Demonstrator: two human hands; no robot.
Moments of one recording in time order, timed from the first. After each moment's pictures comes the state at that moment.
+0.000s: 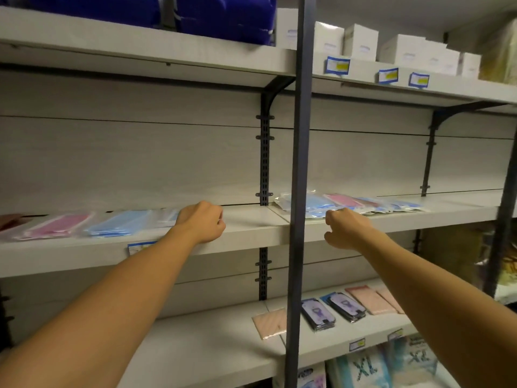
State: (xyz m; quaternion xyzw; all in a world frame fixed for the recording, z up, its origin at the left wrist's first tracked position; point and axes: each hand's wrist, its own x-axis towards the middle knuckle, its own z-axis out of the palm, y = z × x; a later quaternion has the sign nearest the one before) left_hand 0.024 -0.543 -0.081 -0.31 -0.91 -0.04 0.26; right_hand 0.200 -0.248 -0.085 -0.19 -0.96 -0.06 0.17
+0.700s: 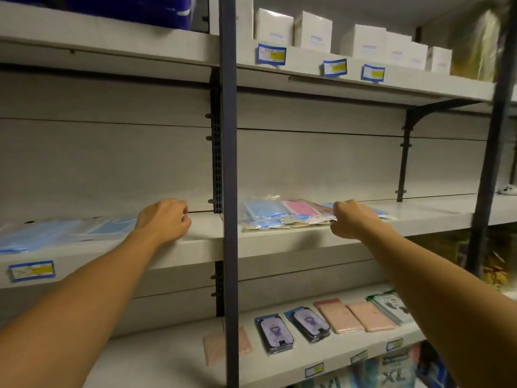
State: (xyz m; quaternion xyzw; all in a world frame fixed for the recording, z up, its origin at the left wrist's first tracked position) left_hand 0.015 -0.423 -0.075 -0.24 -0.91 -0.07 0.31; right_hand 0.214 -0.057 -0.058 -0.24 -0.95 -0.08 0.18
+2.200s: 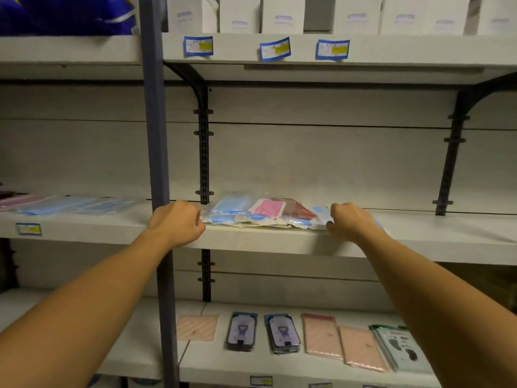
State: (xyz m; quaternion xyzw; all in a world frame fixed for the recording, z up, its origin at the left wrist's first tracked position) left_hand 0.156 -0.215 -0.078 -0.13 -0.95 0.02 0.27; right_hand 0.178 0.167 -0.072 -0.09 -0.98 -0.03 0.19
